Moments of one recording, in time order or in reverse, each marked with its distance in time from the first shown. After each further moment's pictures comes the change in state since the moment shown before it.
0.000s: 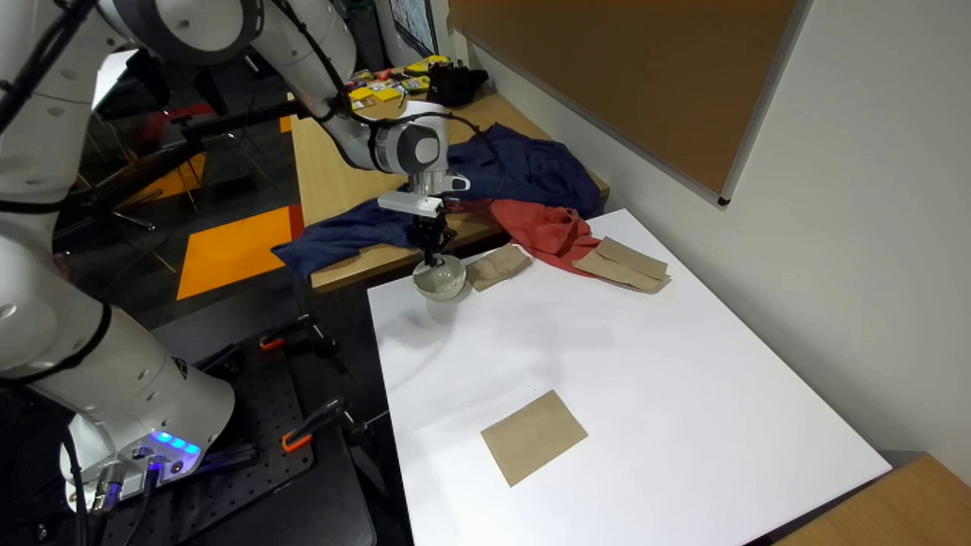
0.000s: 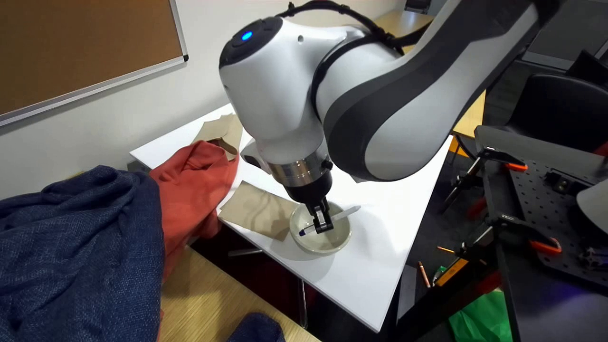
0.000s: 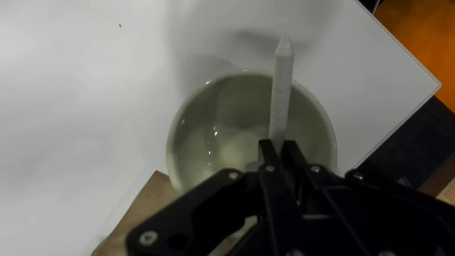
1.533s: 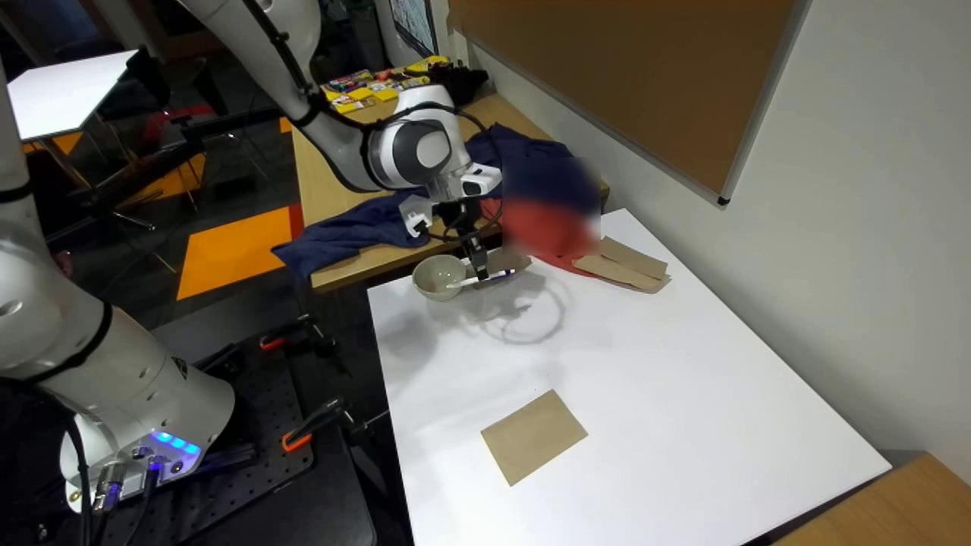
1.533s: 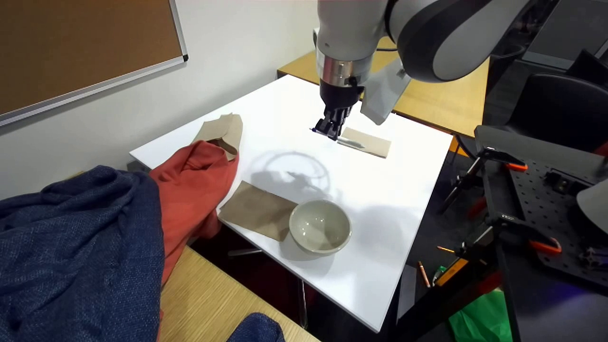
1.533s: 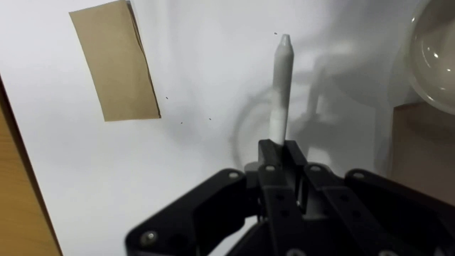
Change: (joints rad) arm 0.036 -0.284 -0.328 -0.328 -0.217 0.340 0.745
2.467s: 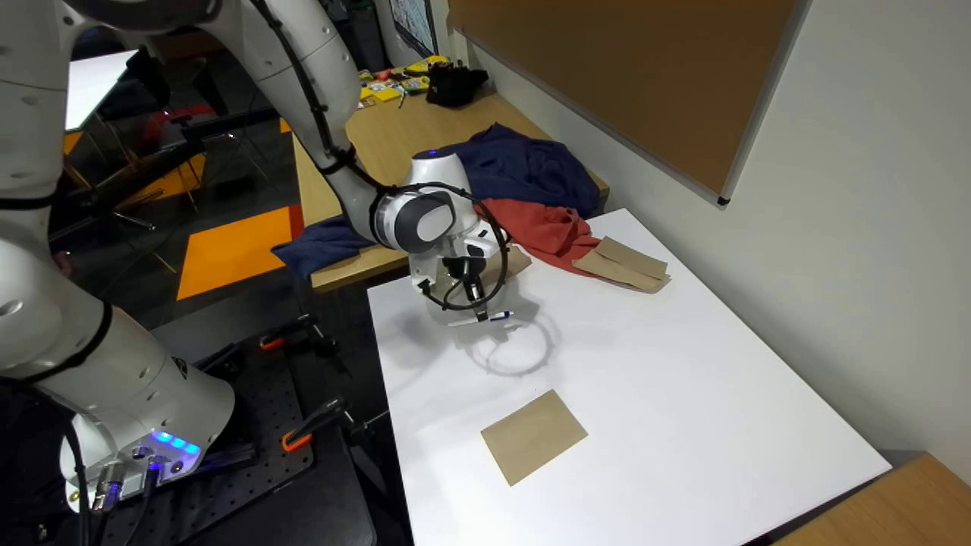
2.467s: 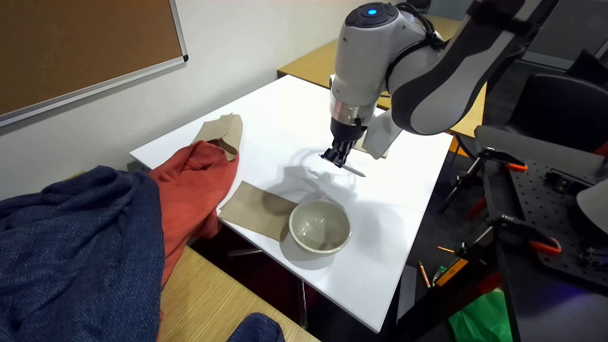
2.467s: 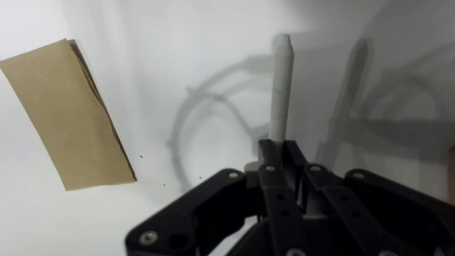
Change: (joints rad) arm 0.000 0.207 -0.060 -0.029 0.206 0.276 -0.084
